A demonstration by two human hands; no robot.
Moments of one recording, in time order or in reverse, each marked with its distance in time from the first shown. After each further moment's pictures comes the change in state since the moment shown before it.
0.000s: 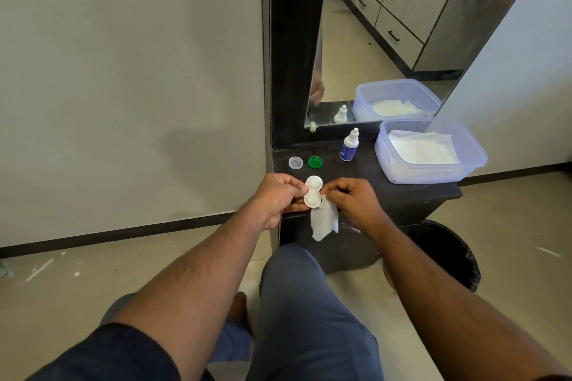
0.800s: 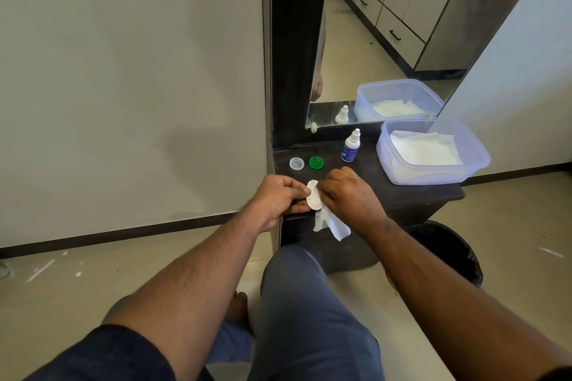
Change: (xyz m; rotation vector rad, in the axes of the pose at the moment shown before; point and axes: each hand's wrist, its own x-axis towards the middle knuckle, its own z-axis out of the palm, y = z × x) left_hand 0.004 -0.005 -0.005 -0.019 -0.065 0.047; right_hand 0.008 -0.009 0.003 -0.874 0.043 -0.597
